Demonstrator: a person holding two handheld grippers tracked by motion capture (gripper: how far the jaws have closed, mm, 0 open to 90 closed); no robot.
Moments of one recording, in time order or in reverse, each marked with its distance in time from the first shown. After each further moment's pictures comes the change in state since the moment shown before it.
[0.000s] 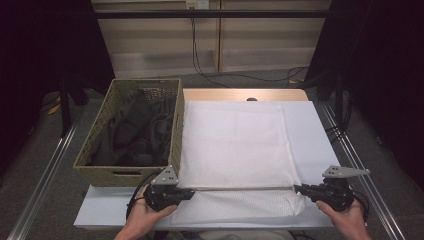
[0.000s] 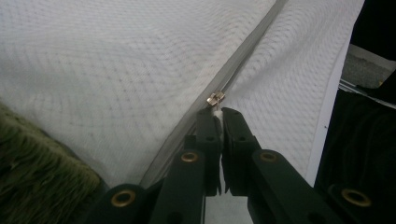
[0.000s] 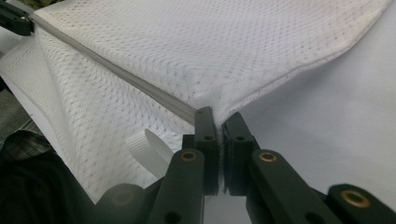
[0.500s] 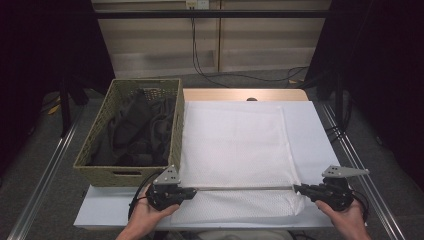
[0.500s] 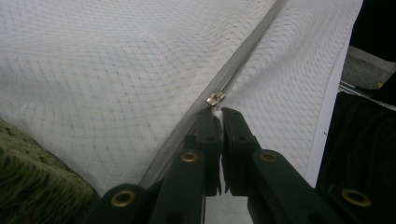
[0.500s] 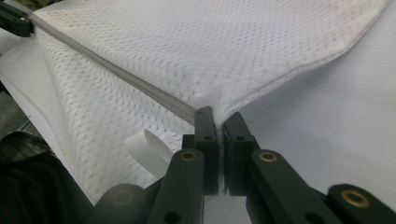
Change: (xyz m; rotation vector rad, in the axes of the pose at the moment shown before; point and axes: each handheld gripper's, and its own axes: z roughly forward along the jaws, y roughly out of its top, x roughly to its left) left arm -0.002 0.004 0.005 -0.011 -0.007 0.009; right arm 0.000 0.000 0.001 -0.002 0.001 0.001
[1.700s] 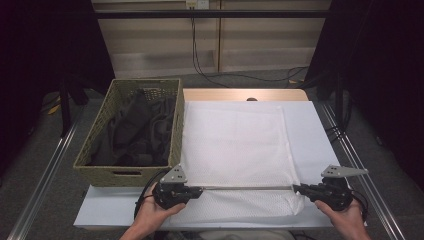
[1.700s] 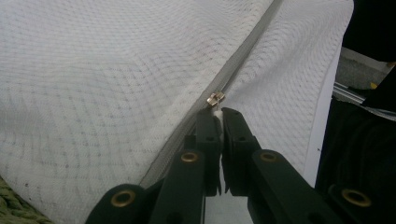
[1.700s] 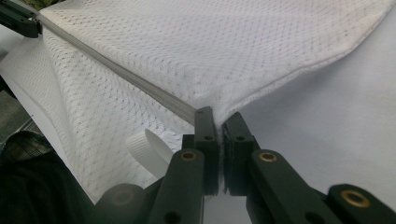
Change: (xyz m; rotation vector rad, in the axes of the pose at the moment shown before) left arm -0.004 0.011 0.012 -0.004 -0.022 0.021; right arm 0.001 0.001 0.000 0.002 0.009 -0.009
